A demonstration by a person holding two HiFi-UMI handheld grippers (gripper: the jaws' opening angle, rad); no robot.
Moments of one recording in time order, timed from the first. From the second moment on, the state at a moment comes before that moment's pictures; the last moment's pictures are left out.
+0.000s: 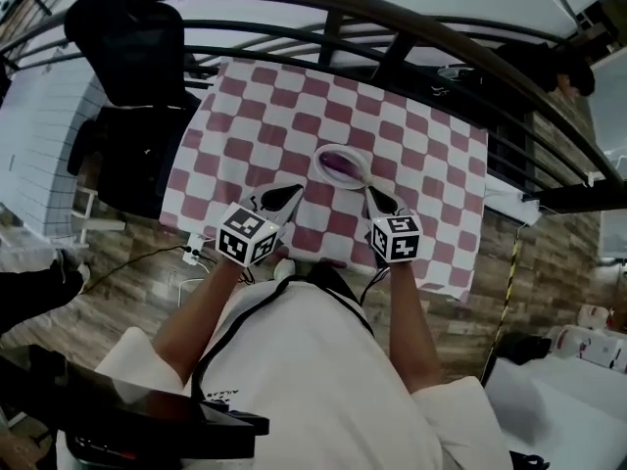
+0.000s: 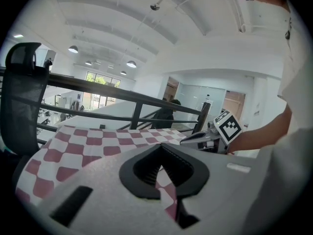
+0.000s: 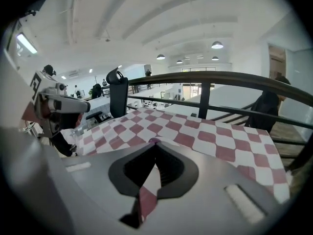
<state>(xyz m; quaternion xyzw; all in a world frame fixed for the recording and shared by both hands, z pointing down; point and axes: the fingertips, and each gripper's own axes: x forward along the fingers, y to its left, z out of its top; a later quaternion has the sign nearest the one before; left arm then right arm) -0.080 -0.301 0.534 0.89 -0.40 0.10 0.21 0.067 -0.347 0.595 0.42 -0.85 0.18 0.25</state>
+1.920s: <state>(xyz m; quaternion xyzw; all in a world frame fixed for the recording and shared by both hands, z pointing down) -0.010 -0.265 0.473 0.89 -0.42 0.07 0.17 0.138 -0.266 0.463 0.43 -0.89 0.14 0.09</state>
